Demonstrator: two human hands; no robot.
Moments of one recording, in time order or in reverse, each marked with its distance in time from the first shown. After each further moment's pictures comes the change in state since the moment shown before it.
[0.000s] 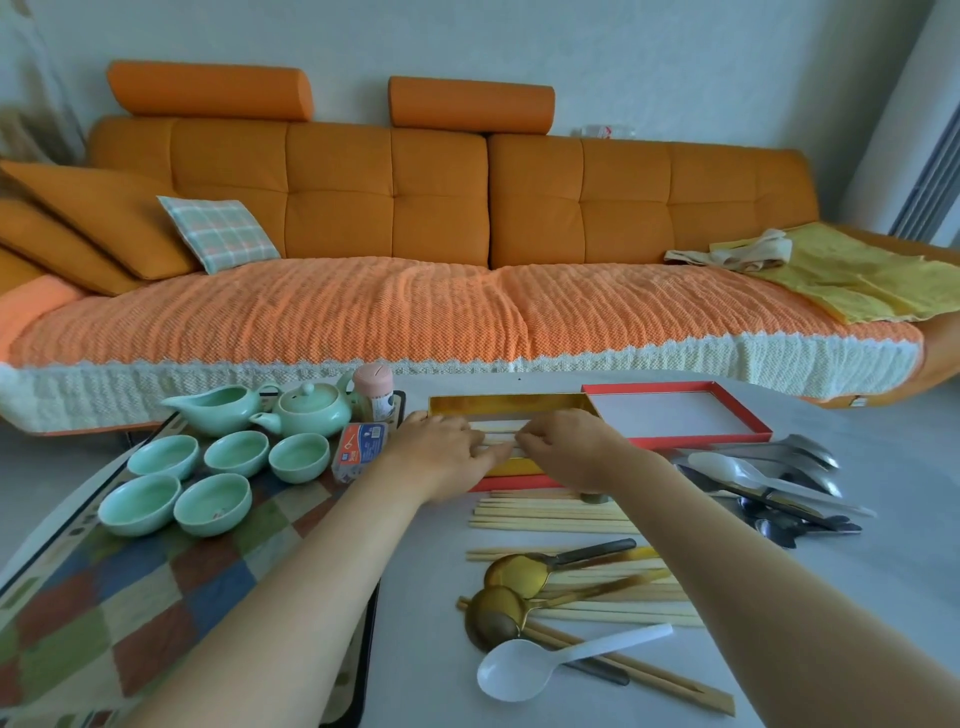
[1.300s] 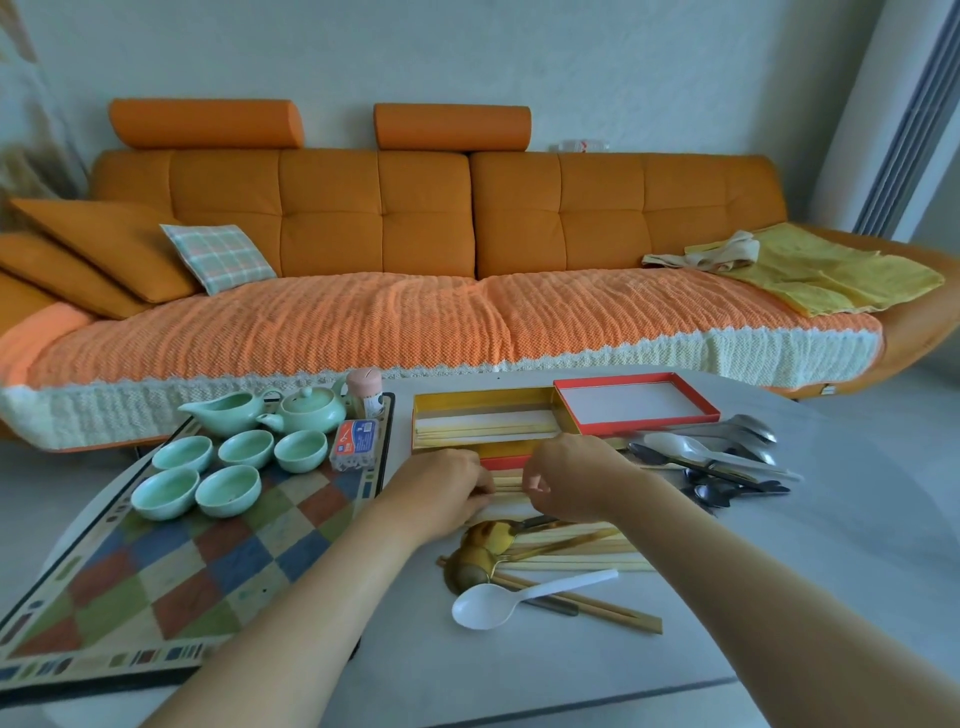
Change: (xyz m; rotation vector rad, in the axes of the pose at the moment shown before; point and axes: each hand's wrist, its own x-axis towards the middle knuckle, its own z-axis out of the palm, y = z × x) left_hand -0.061 0.045 0.007 -0.086 0.230 0.230; right_hand -0.087 -0.011 -0.014 -0.310 -0.045 -0.168
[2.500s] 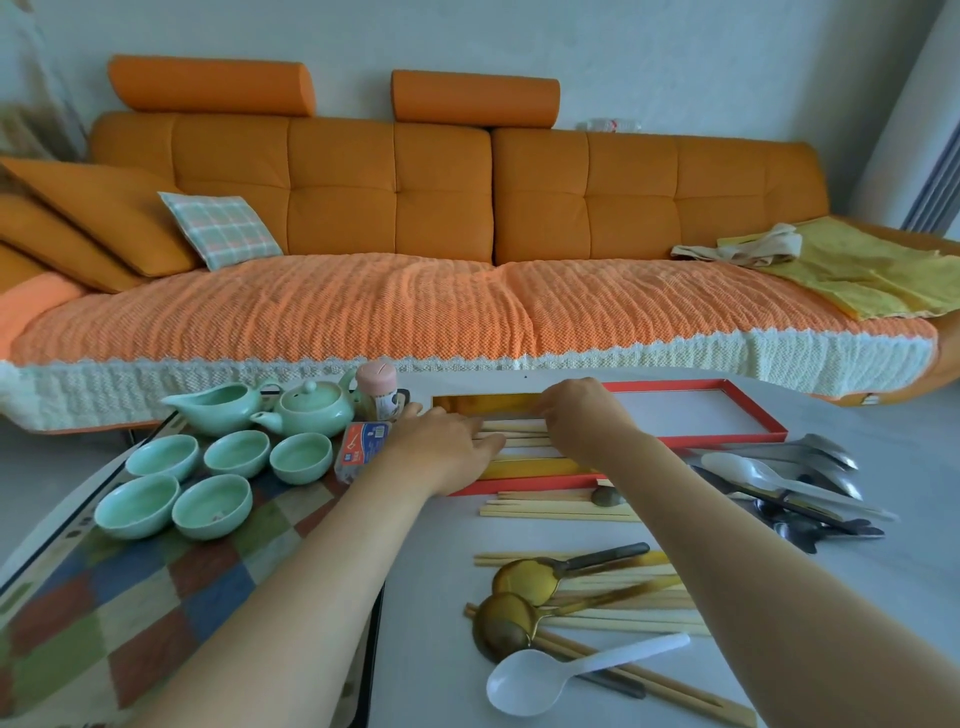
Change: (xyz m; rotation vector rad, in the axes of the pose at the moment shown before) left_hand 0.059 -0.067 0.004 0.119 -0.172 -0.269; right_hand 0.110 0.026 0.007 0.224 0.199 0.314
